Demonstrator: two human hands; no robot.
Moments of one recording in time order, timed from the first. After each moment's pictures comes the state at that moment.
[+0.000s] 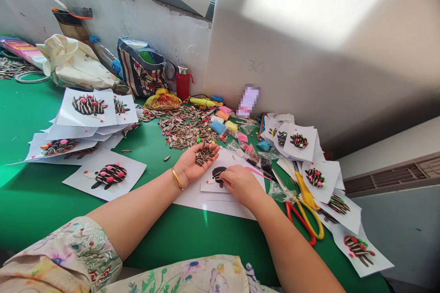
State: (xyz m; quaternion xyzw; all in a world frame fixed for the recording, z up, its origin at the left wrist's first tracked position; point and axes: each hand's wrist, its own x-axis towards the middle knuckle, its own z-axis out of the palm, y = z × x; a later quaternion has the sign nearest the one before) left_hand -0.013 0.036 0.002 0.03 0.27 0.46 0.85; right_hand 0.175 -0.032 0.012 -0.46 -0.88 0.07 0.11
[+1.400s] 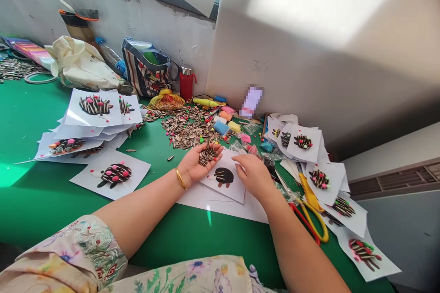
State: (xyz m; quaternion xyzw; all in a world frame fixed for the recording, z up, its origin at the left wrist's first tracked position) left_hand -0.014 0.033 0.009 0.00 0.26 0.45 0.85; right_hand 0.193 -0.020 0.025 -0.53 -0.82 0.03 0.21
